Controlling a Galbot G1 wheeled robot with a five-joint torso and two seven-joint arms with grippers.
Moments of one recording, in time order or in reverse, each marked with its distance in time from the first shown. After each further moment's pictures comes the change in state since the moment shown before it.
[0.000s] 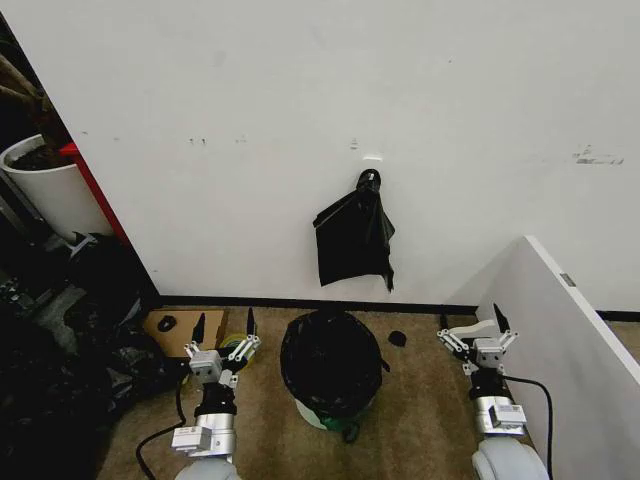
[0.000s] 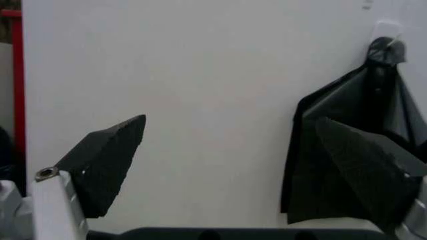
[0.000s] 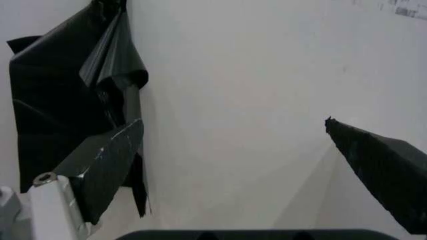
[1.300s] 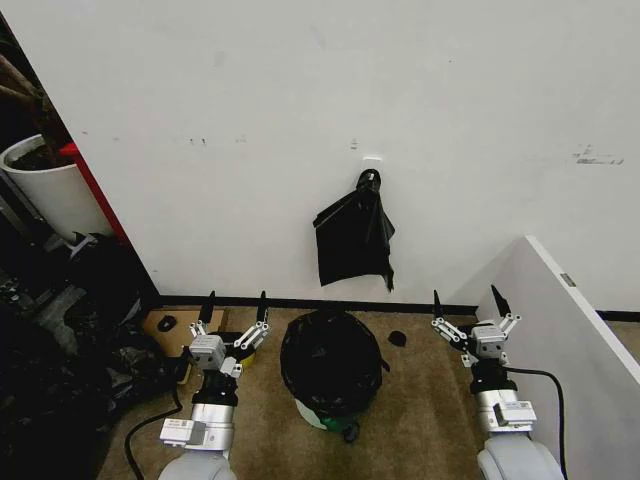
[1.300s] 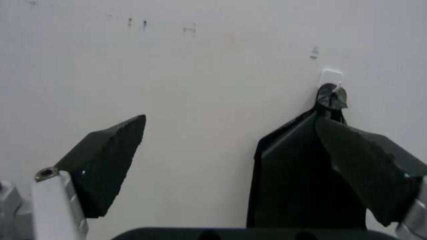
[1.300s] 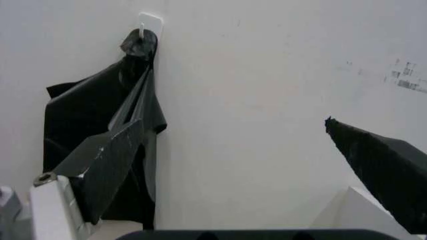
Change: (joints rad) left arm 0.023 0.024 -0.008 -0.185 -0.026 0.113 0.074; right arm -0.060 -0.003 0.006 0.221 -0.085 -0.116 -0.015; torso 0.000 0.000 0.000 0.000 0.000
